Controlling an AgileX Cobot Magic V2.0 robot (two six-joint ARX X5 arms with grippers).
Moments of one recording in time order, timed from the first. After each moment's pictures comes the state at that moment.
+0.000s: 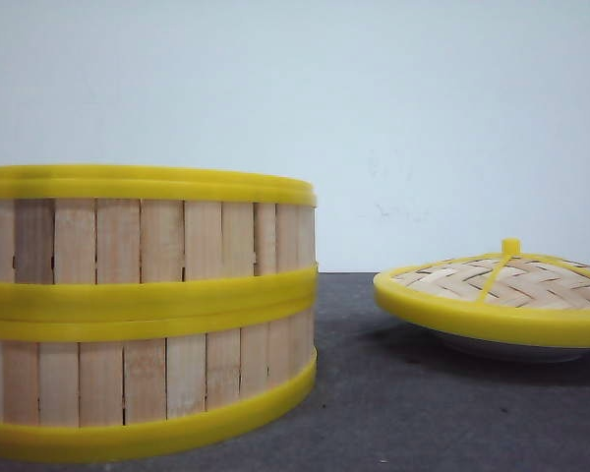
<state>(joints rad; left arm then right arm) 0.18 1.72 1.17 -0.46 0.00 0.00 0.16 0.84 1.01 -1.10 -0.08 0.06</state>
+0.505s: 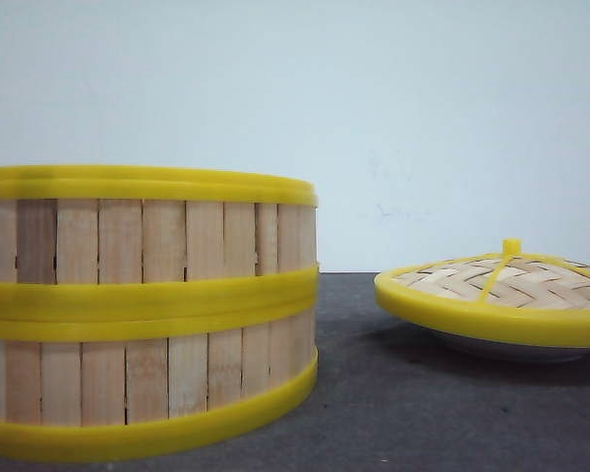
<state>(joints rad) 0.19 1.72 1.30 -0.52 0.05 0.00 0.16 0.67 1.01 -1.19 -0.08 0.10</state>
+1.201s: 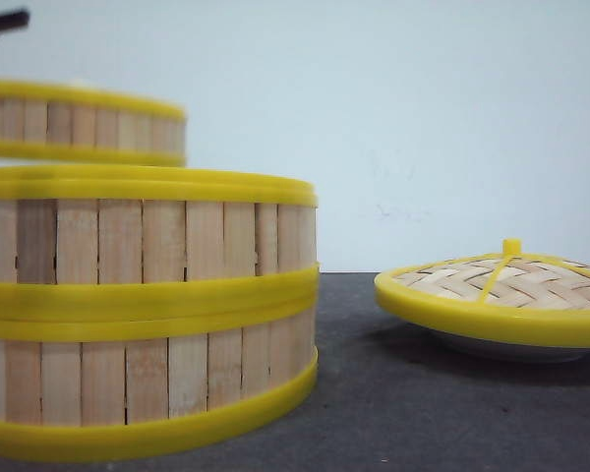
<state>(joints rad) 0.14 1.66 1.78 -0.96 0.28 0.02 0.16 0.59 1.01 -1.25 -0.08 0.11</state>
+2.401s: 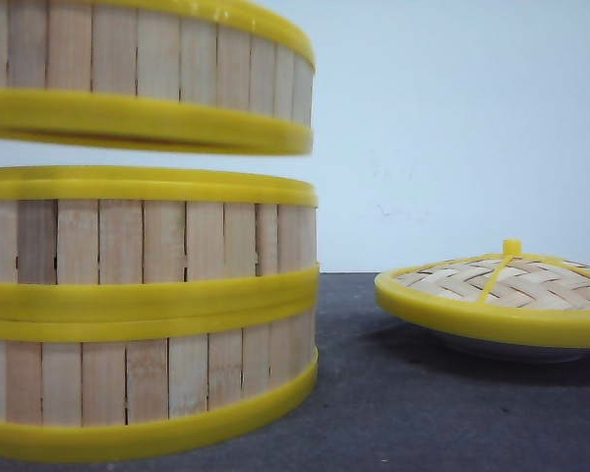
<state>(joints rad) -0.24 1.29 1.31 -0.96 0.24 0.06 0.16 0.59 1.01 -1.22 -0.08 0.11</state>
